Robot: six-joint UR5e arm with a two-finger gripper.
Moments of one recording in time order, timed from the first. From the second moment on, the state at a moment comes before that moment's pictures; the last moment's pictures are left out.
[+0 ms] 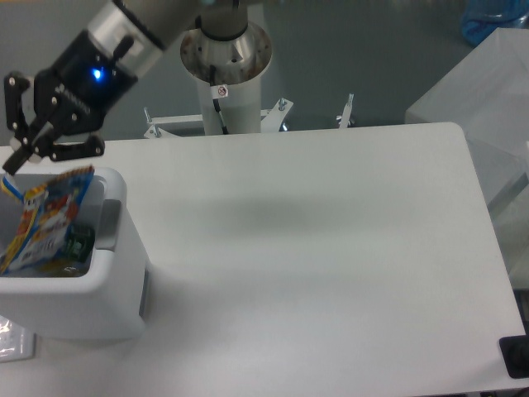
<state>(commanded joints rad) 2.23 -1.67 -1.66 -0.79 0.64 0.04</state>
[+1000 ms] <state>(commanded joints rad) 2.52 -1.71 -1.50 -0.79 0.64 0.38</state>
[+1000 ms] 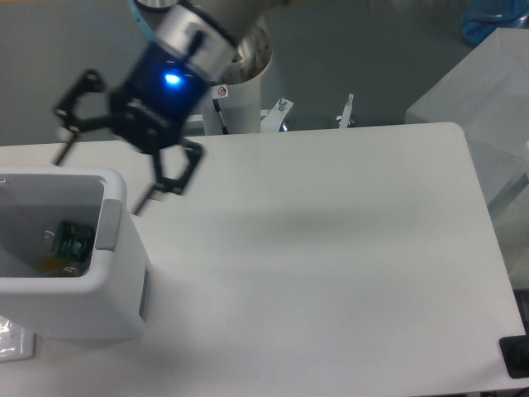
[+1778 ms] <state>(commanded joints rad) 2.56 -1.62 -1.54 -0.95 1.15 0.90</state>
